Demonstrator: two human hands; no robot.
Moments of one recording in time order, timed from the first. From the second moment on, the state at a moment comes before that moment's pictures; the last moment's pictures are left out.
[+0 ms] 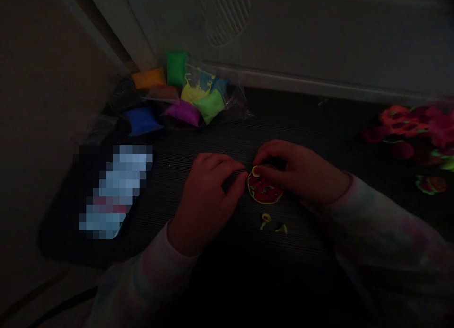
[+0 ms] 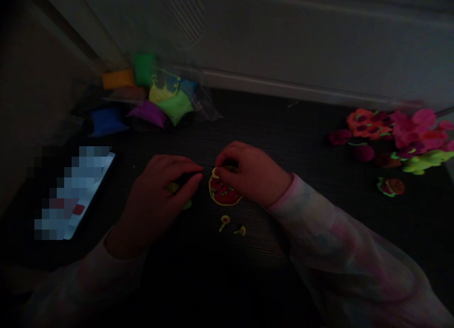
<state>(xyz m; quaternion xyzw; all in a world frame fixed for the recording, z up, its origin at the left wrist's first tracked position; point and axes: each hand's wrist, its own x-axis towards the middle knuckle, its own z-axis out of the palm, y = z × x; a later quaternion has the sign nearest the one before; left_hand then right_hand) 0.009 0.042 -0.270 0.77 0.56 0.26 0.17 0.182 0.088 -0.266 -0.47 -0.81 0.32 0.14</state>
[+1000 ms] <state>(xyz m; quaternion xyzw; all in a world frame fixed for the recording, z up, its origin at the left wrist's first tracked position) 0.008 0.043 -0.269 0.76 0.56 0.29 0.17 0.226 0.057 -0.183 -0.50 -0.81 0.23 0.20</state>
